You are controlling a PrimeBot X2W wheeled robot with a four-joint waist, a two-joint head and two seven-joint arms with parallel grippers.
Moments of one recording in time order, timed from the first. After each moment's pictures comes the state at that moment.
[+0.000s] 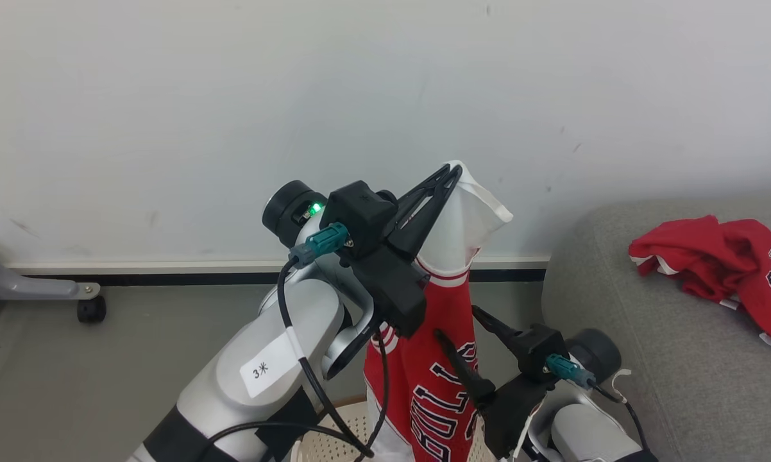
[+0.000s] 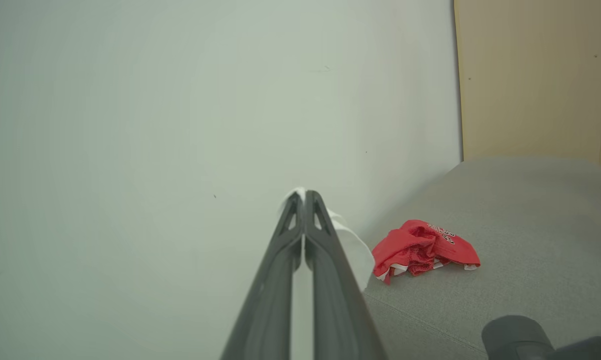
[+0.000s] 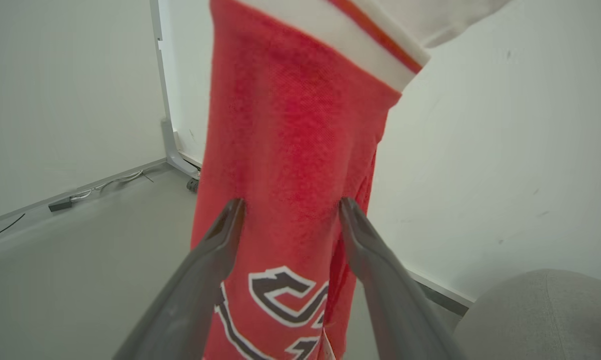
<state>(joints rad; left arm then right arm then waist) -0.79 0.04 -0.75 0.51 -0.52 -0.12 -0.19 -0.47 -0.06 0.60 0.66 0.19 0.12 -0.22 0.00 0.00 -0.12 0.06</state>
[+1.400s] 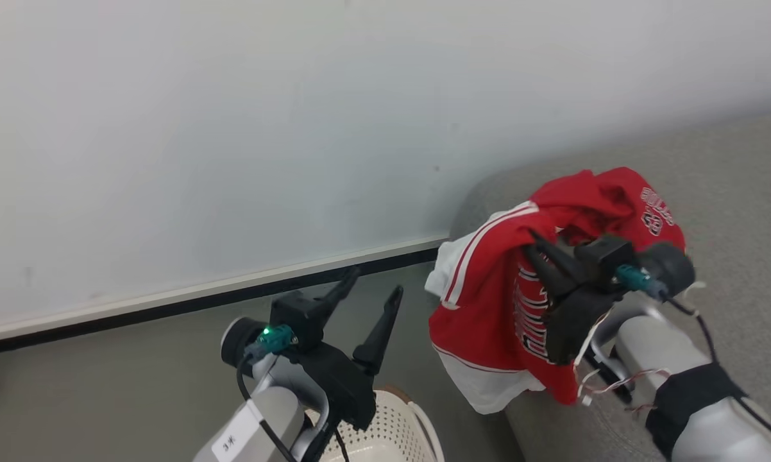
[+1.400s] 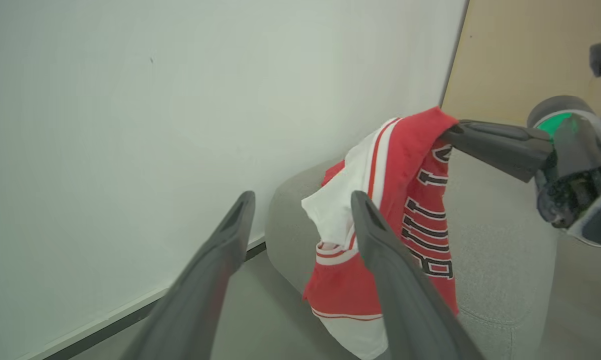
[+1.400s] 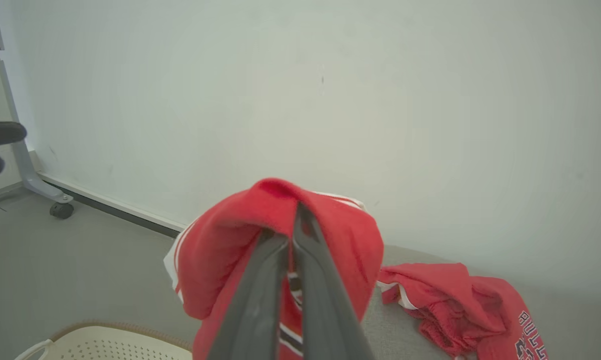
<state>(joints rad) -0.53 0.09 -0.71 0.57 -0.62 -0.04 -0.22 -0.68 -0.21 0.67 0.74 0.32 0.12 -0.24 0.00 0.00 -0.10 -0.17</state>
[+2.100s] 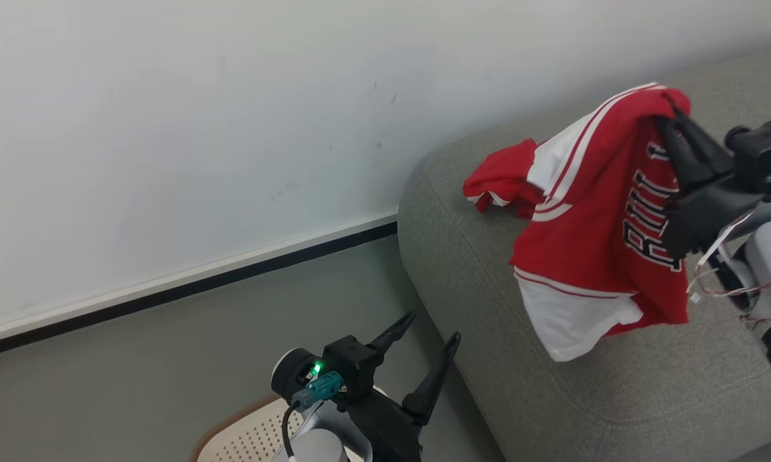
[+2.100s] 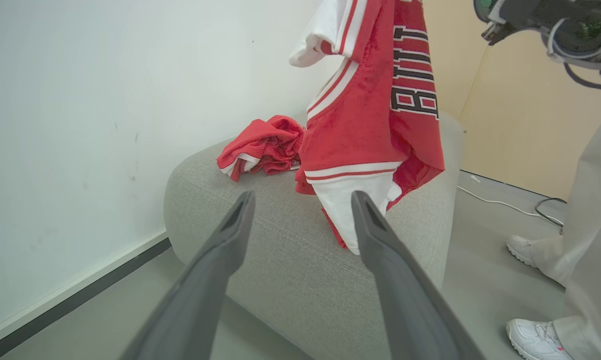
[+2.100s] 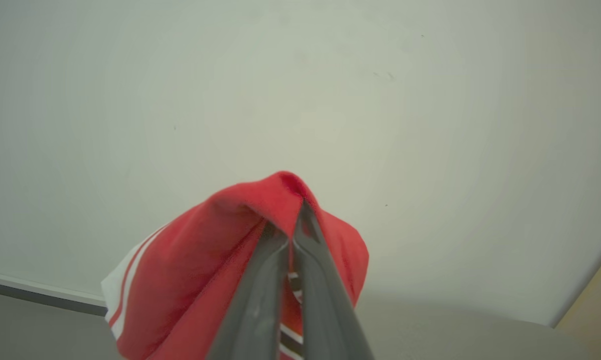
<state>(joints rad) -0.44 0.05 -0.81 0.49 -0.61 -0.05 -0.24 -0.80 -0.43 0.53 0.62 0.33 0.11 -0.23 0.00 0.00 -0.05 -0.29</state>
